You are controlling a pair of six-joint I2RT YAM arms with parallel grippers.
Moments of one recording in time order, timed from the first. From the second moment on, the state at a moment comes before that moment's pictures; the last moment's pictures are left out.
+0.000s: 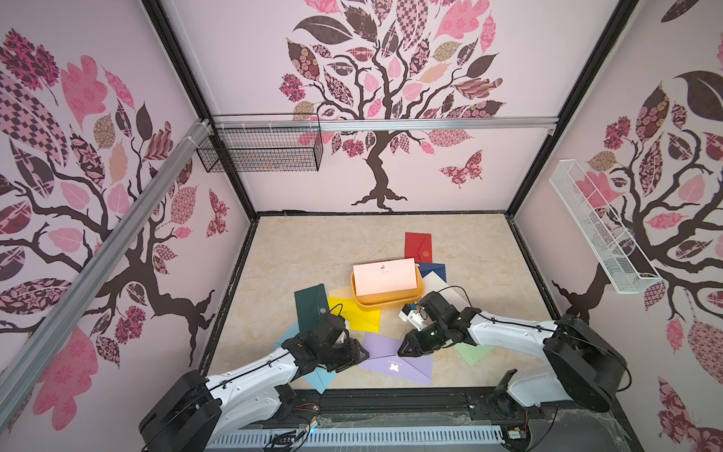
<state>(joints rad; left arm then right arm) -0.79 1.03 0.29 -0.19 0.39 -1.05 0.76 1.43 0.59 -0.27 -0.65 0.54</state>
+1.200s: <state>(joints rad) -0.78 0.92 0.29 -0.23 0.38 -1.05 0.77 1.43 0.59 -0.21 -0.73 0.53</state>
